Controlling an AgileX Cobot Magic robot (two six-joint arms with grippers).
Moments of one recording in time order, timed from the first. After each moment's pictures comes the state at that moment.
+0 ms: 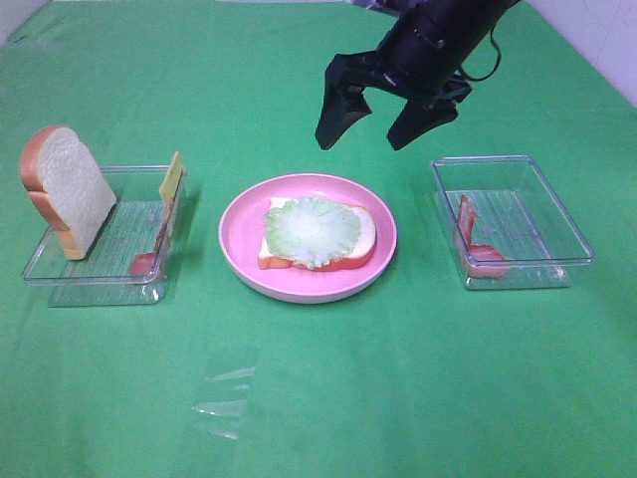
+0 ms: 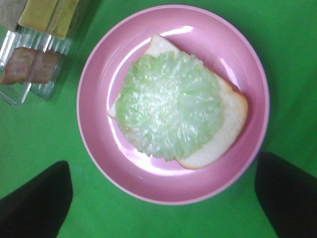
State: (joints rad) left arm 0.05 -0.01 -0.52 -0.18 1.09 0.12; right arm 0.33 2.04 -1.74 0.38 1.04 -0.27
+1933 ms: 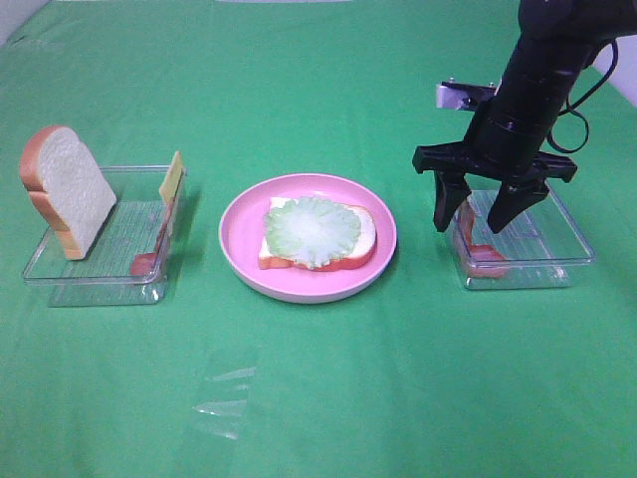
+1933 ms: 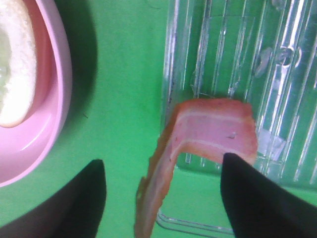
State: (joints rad) left arm 0.05 -0.01 -0.52 -0.18 1.09 0.12; right arm 0.21 2.09 -1.52 0.14 1.02 0.02
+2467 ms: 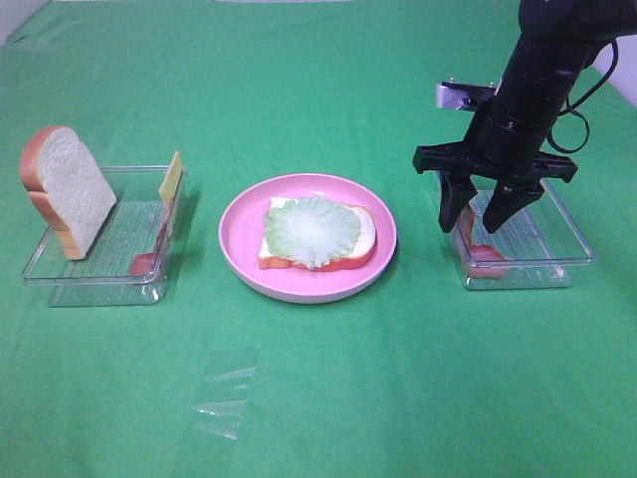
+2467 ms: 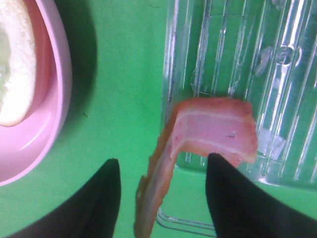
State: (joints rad) left arm 0.05 -0.01 -0.52 -0.18 1.09 0.12; right arm 0.21 2.09 -1.52 0.14 1.02 0.02
